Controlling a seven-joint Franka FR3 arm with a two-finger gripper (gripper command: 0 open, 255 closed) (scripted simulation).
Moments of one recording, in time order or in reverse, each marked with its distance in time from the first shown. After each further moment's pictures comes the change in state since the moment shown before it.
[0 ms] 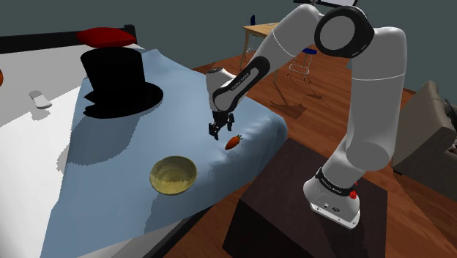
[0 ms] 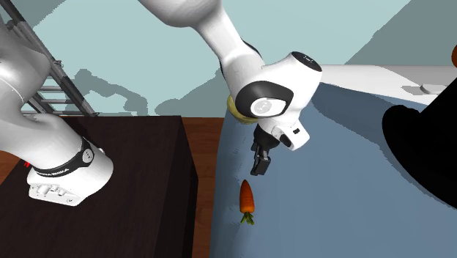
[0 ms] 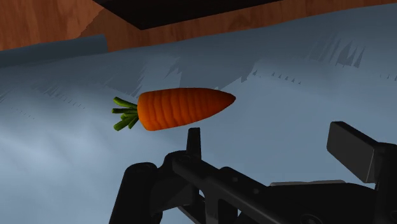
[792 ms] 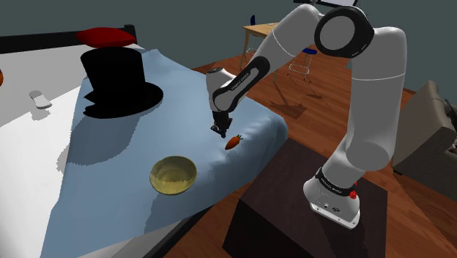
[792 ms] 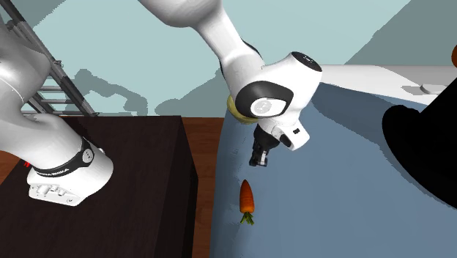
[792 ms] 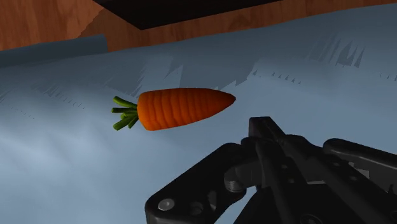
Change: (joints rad) arm 0.000 0.000 0.000 0.000 0.000 0.000 0.000
